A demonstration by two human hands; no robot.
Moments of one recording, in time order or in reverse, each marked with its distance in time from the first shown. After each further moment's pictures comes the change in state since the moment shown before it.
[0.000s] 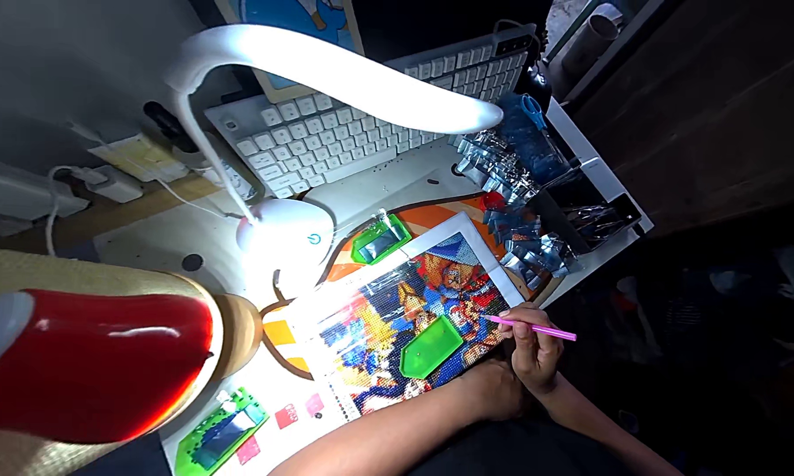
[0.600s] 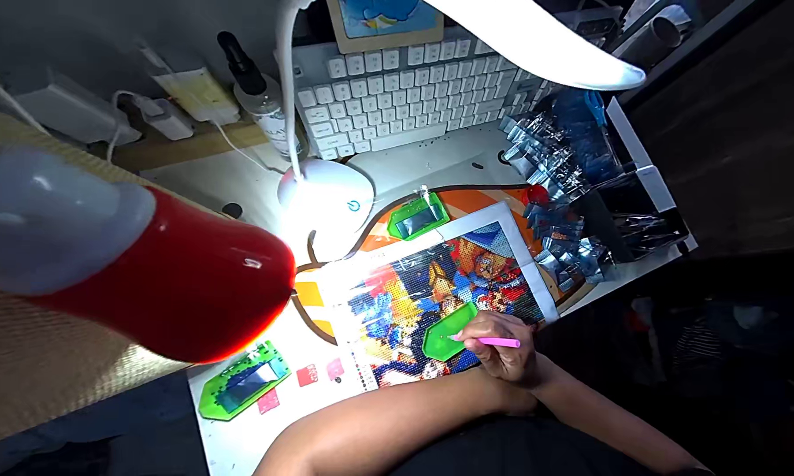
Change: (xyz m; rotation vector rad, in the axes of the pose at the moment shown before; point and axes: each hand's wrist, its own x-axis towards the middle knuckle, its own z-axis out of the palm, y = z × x) left_hand -0.007 0.066 -0.120 -0.516 -0.262 -0.200; right_hand 0.007 -0.013 0.050 0.047 -0.502 -0.200
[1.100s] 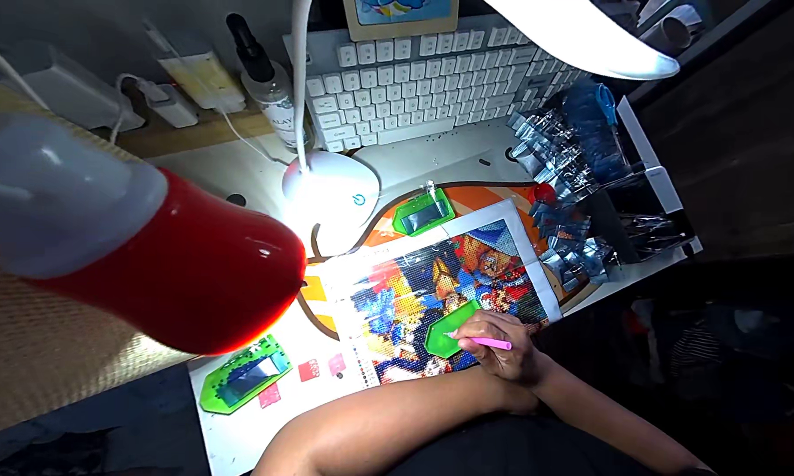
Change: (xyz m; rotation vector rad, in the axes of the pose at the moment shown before) left_hand -0.012 0.006 -0.008 0.017 0.006 0.001; right_hand 0.001 -0.001 -0.001 -0.034 -0.110 0.027
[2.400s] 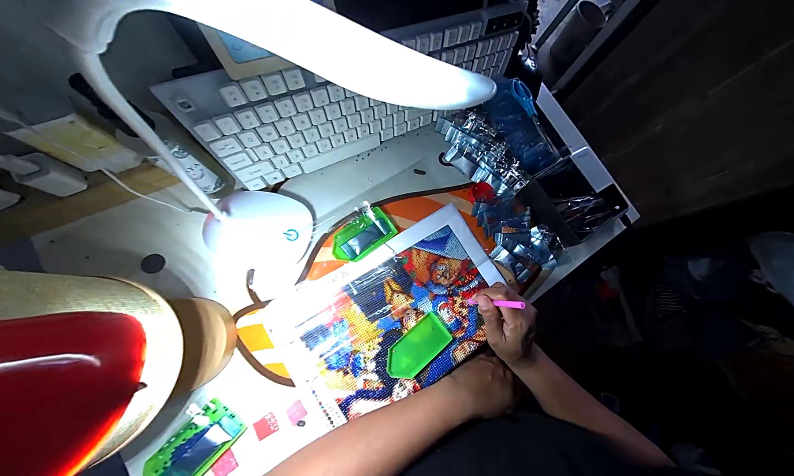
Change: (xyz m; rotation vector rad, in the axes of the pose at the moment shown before) left_hand 0.089 -0.124 0.099 0.517 0.240 0.191; right_hand -0.020 0.040 -0.029 -0.281 0.472 0.246
